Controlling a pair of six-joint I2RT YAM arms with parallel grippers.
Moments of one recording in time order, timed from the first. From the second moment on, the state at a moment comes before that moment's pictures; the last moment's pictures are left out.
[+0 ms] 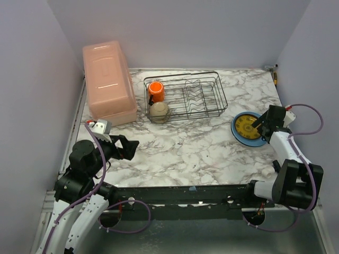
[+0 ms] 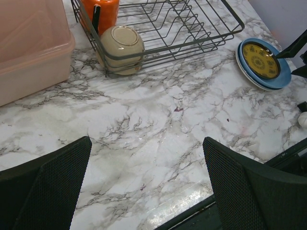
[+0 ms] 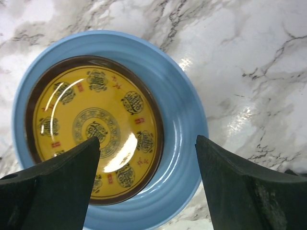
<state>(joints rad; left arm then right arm) -0.37 0.34 0.75 -0.65 0.14 -0.29 -0.23 1.26 0.71 -0.29 0.29 0.58</state>
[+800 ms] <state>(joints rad) -0.37 0.39 0.75 -0.65 0.14 -0.29 -0.23 1.37 0.63 -0.13 0.22 0.58</state>
